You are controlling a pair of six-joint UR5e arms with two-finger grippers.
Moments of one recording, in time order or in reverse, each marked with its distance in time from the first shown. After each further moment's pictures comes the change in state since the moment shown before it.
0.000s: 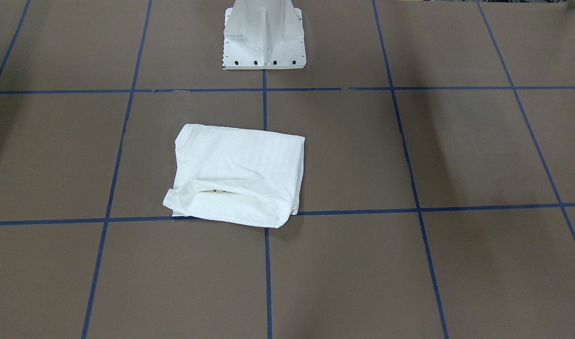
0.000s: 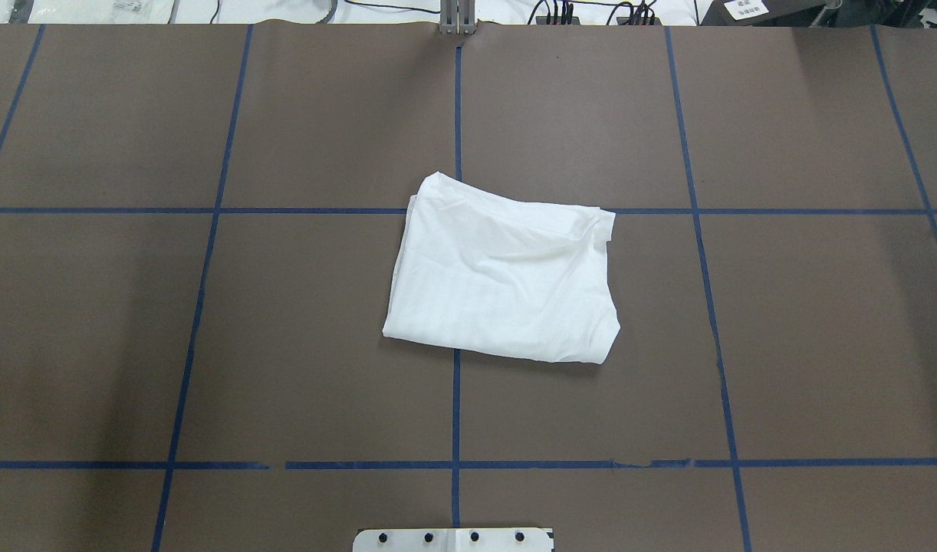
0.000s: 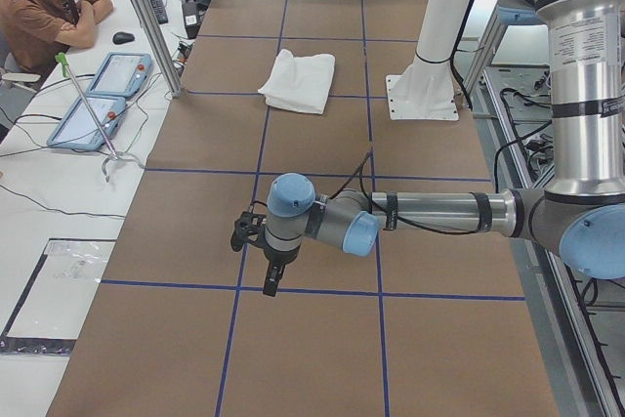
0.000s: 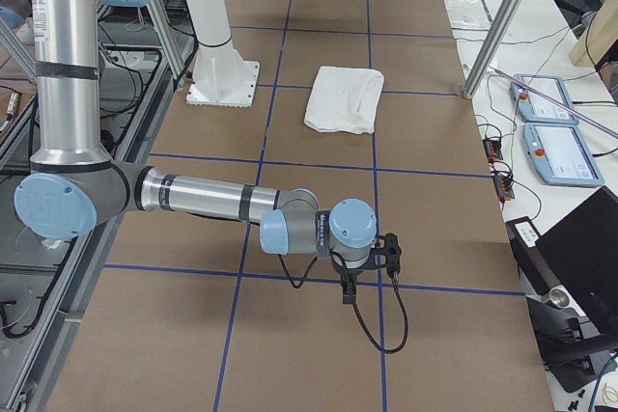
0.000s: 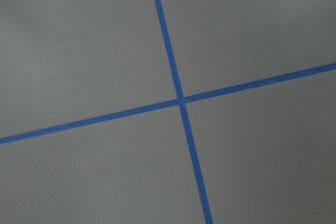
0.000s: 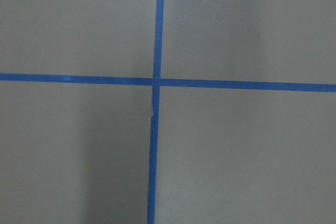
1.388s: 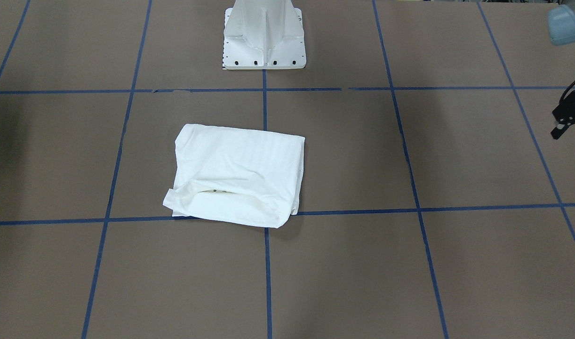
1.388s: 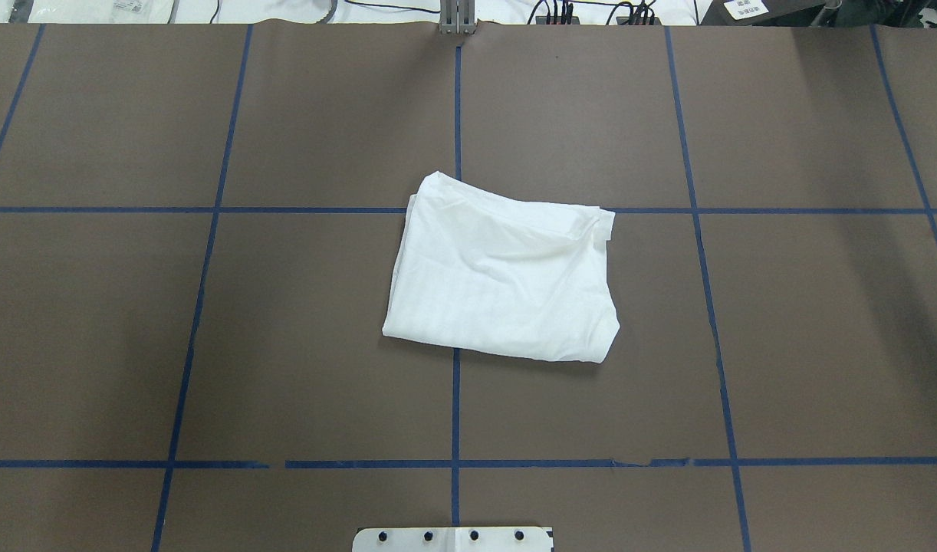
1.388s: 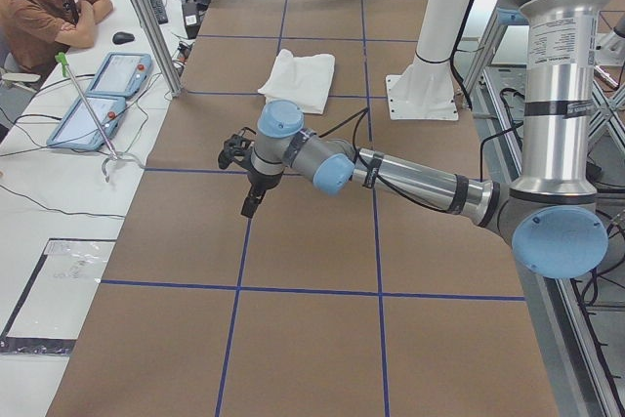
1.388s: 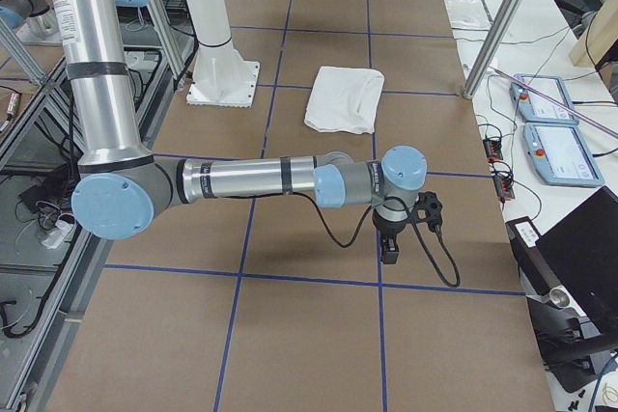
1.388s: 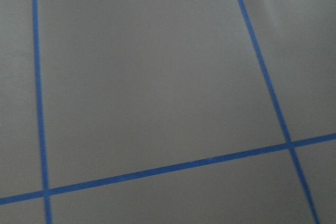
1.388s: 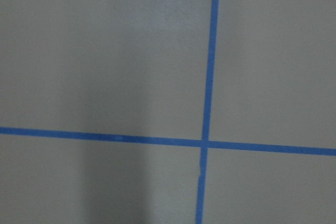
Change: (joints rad) left arm 0.092 -0.079 -0.175 -0.025 0.002 -0.090; right arm -0.061 0.149 0.004 -0.127 -0.079 -0.021
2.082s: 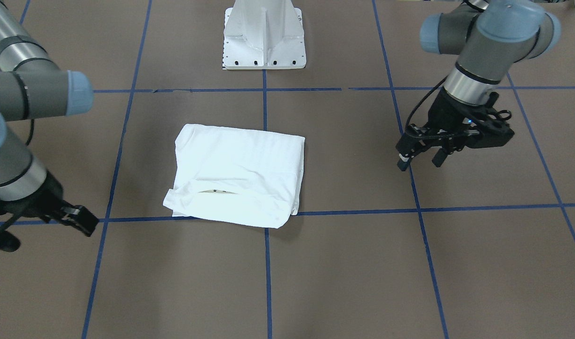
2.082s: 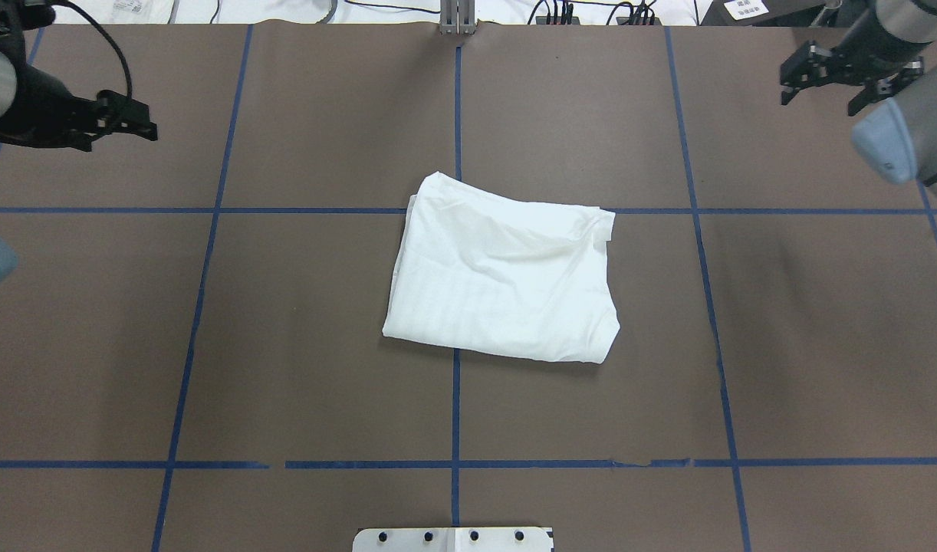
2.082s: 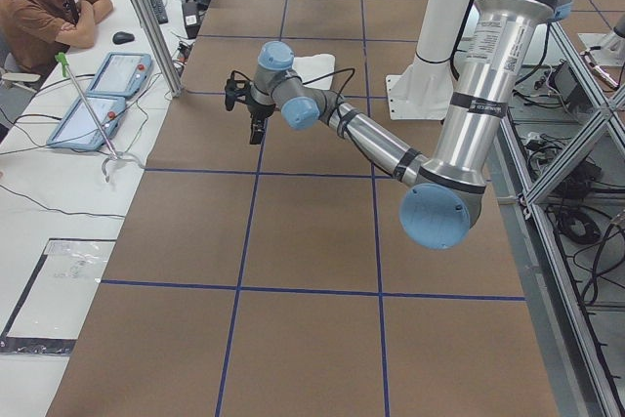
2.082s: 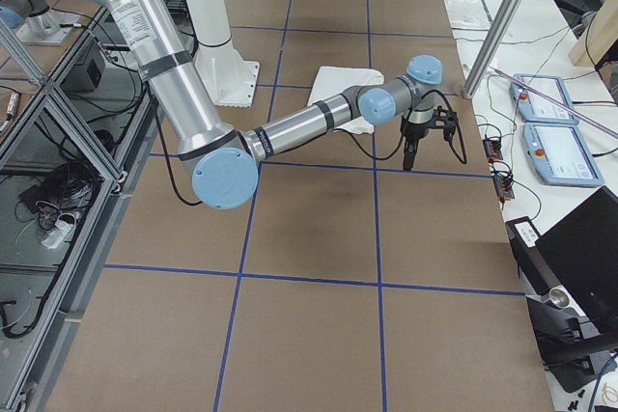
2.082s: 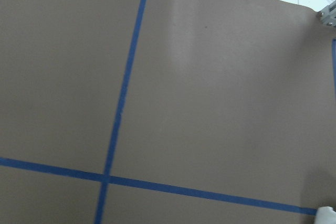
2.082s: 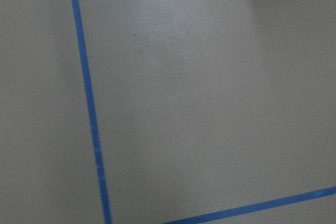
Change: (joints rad) left arm 0.307 -0.285 -0.002 -0.008 0.137 -0.746; right arm -0.283 0.293 -0.009 0.005 -0.103 0.651
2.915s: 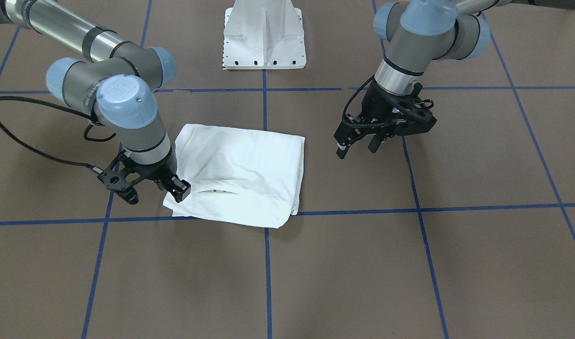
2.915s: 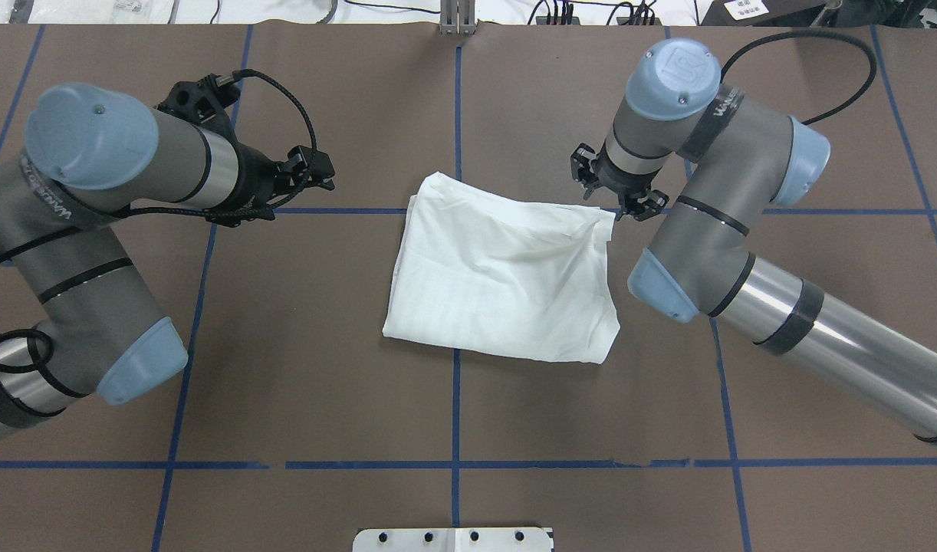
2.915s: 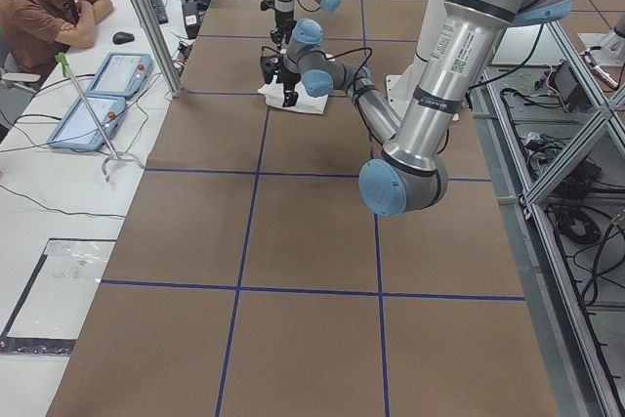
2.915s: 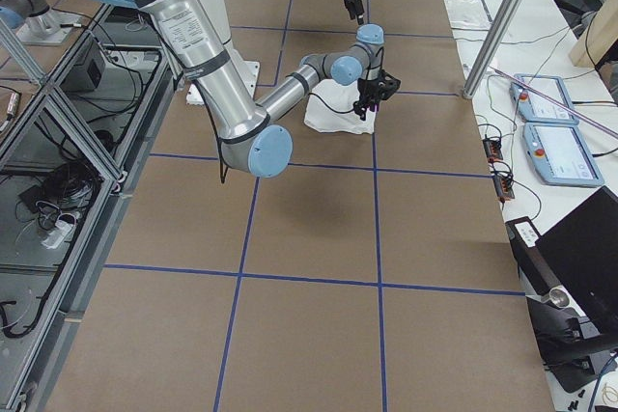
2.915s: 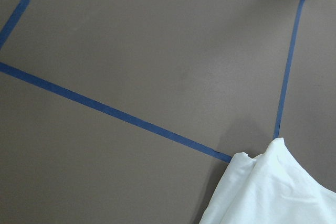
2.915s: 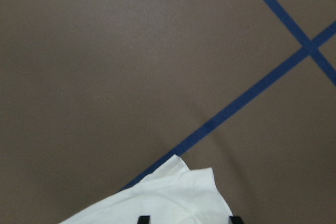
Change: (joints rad) left arm 0.349 -0.224 0.001 0.014 0.253 -0.584; right arm -0.450 0.203 0.033 0.003 -0.250 0.898
